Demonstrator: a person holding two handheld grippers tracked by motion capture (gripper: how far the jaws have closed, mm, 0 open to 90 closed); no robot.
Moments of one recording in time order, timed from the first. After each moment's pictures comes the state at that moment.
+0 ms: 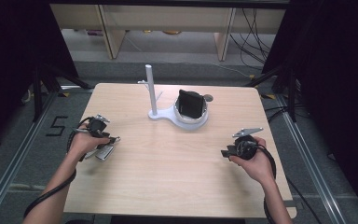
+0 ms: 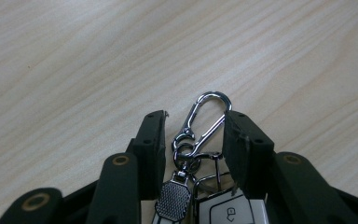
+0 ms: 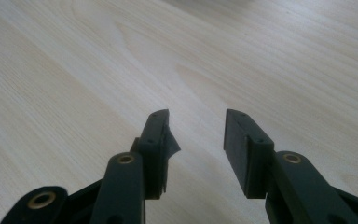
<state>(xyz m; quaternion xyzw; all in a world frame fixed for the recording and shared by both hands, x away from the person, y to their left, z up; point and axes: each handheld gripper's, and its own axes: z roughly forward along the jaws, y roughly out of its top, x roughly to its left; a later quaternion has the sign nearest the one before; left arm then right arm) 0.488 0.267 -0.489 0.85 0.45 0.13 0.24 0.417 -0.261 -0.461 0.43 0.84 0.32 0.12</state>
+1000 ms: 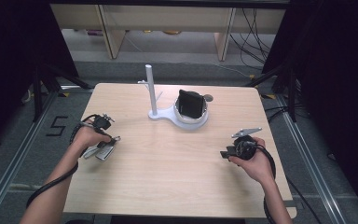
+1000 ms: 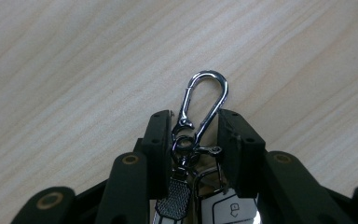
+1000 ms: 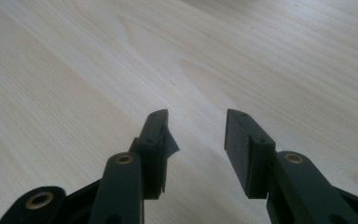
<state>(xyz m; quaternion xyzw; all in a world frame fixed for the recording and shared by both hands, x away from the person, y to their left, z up) 0.506 0.258 -0.487 0.88 0.43 0.08 0.17 0.418 -0.260 -0.465 0.43 0.84 0.31 0.11</state>
